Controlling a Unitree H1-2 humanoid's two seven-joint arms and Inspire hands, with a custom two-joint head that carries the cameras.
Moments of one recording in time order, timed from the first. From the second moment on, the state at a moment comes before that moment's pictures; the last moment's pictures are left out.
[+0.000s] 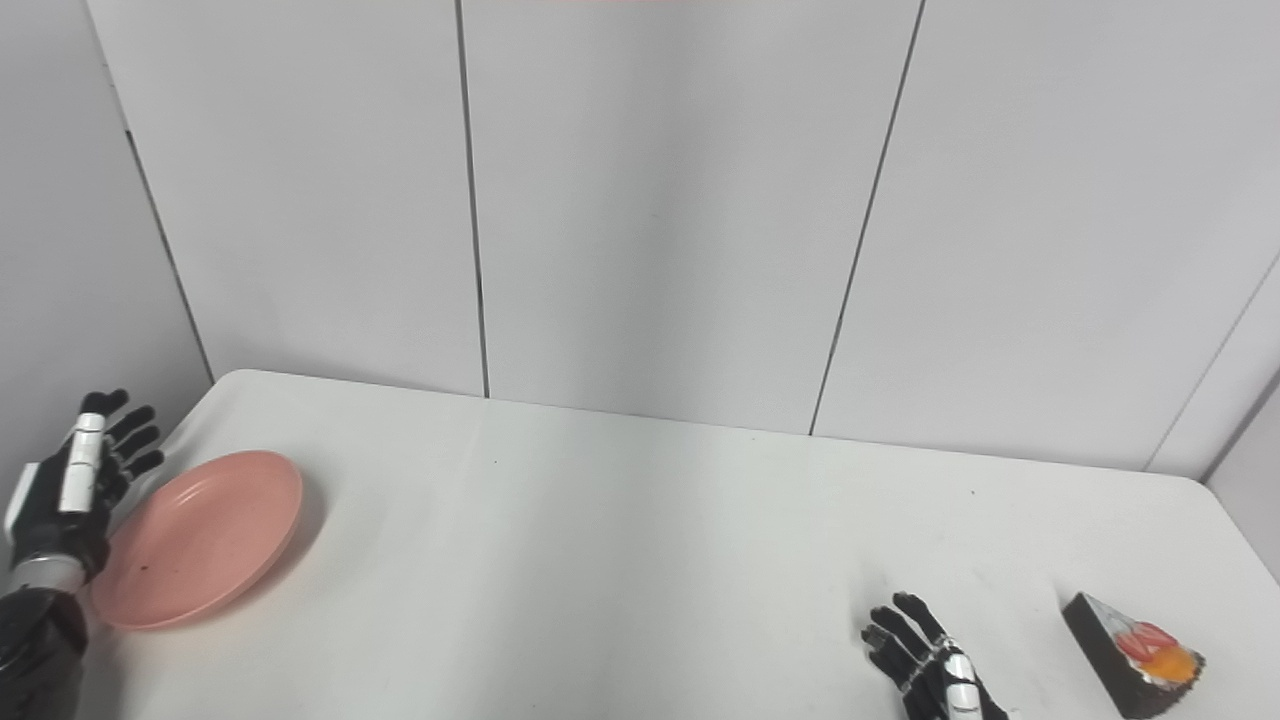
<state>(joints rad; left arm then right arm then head) -0.56 0.51 0.41 0.76 -0.32 -0.22 -0.05 -0.06 -0.09 -0.10 -0.01 0.28 -0.11 0.15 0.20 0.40</state>
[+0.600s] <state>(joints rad) -0.53 0.51 0.42 0.73 -0.33 -0.22 -0.05 -0.06 -0.09 -0.10 -0.01 0.28 -0.11 0.14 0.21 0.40</state>
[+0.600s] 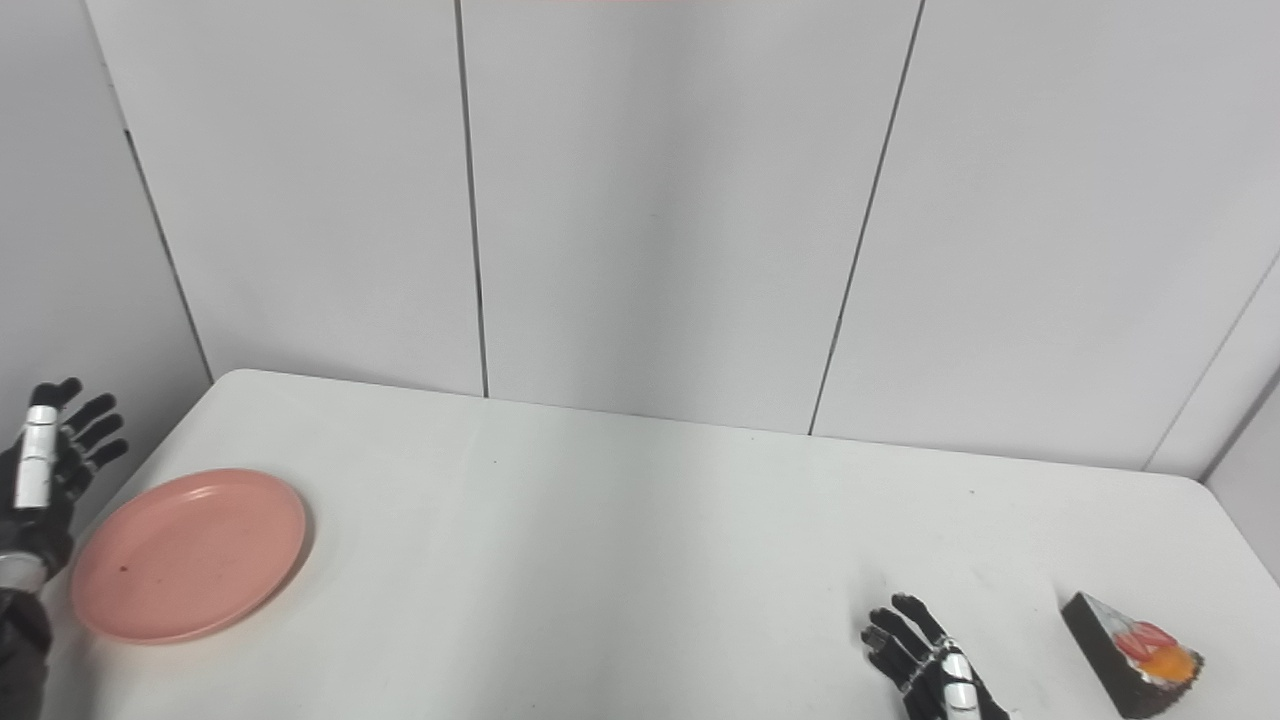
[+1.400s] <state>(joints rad) -0.50 0.51 0.44 0.78 -0.33 -0.22 -0.05 -0.06 -0.09 -0.10 -0.01 0.27 -0.11 0.14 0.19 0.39</state>
